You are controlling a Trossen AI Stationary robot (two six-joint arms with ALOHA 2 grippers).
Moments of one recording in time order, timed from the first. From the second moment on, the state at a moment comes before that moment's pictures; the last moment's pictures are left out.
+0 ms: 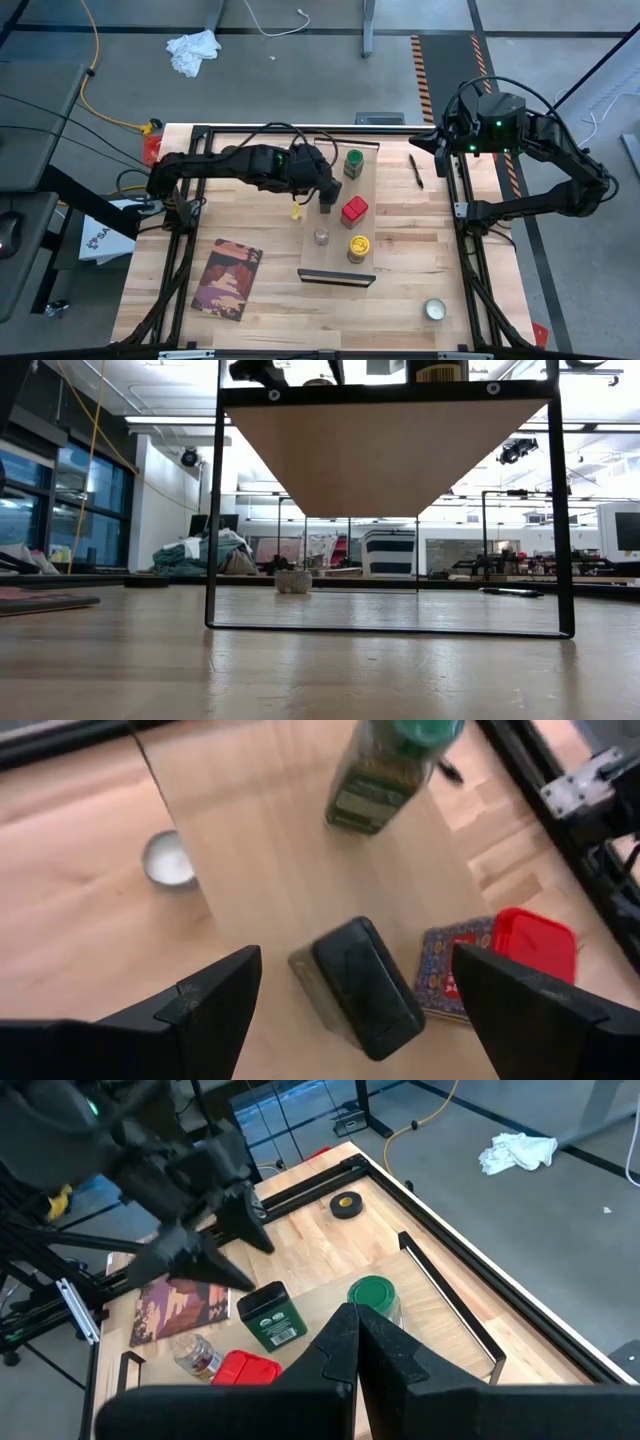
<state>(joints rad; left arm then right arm) -0.05 1.84 1.99 -1.19 -0.41 -1.05 -0.26 1.03 1.56 -0.99 0.02 0.26</state>
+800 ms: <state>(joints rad) -0.06 1.87 1.93 -1.16 -0.42 -1.20 -0.26 1.03 1.56 -1.00 0.02 0.23</state>
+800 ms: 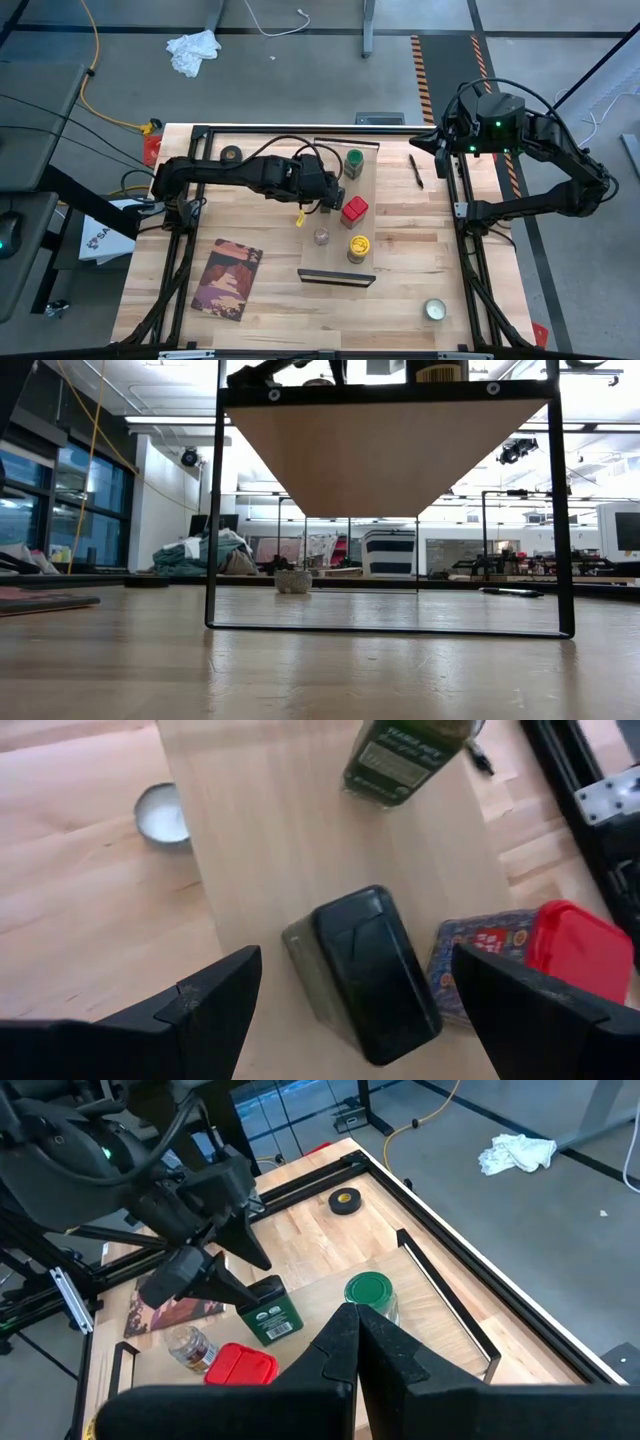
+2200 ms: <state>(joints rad) -0.20 1.42 1.75 -1.57 -0.61 -1.09 -0.26 1.03 1.56 -1.00 0.02 0.23</state>
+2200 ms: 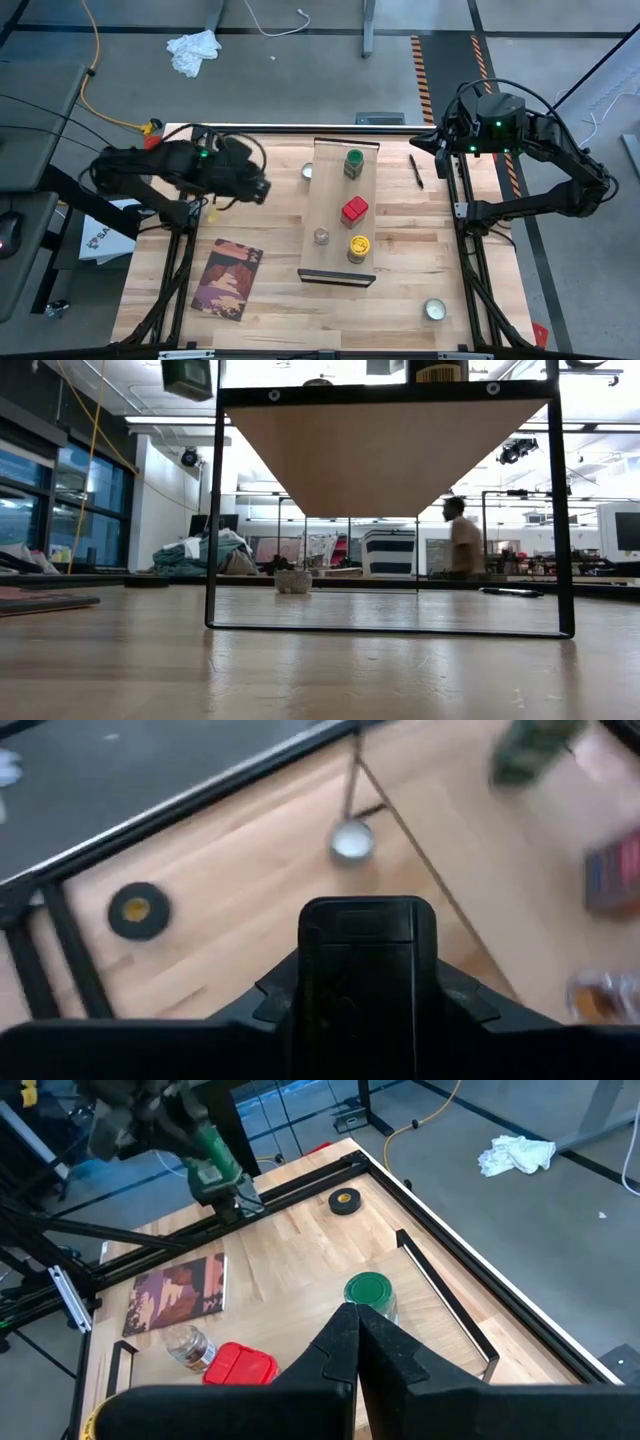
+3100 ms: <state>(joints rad) -0.13 1.41 0.89 -0.85 -0.29 -1.22 -0.26 1.11 1.56 -0.98 0.03 0.29</state>
